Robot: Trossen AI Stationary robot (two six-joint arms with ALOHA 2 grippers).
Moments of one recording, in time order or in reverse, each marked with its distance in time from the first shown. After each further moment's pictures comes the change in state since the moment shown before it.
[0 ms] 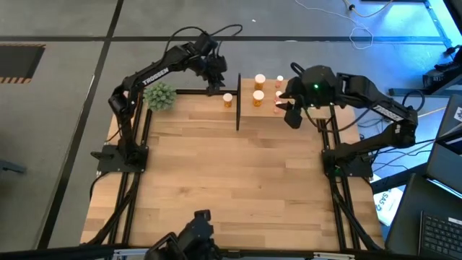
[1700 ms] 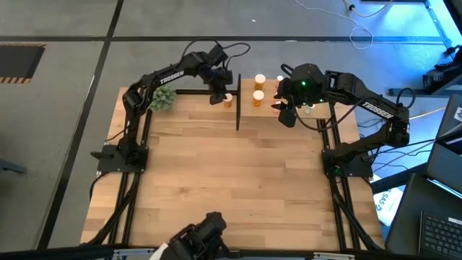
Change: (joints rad) left arm -0.017 0.176 0.001 -0.039 0.062 0.116; right arm -0.059 0.074 -0.001 -0.001 -0.053 -0.102
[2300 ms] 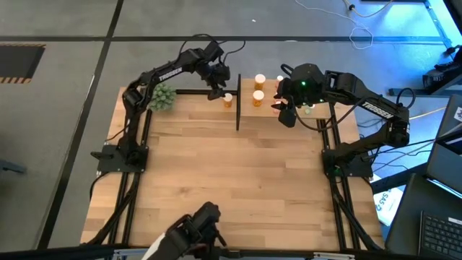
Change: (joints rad) left arm 0.058 0.013 0.002 0.023 0.048 0.065; right arm 0.000 0.000 0.000 0.001 0.000 0.000
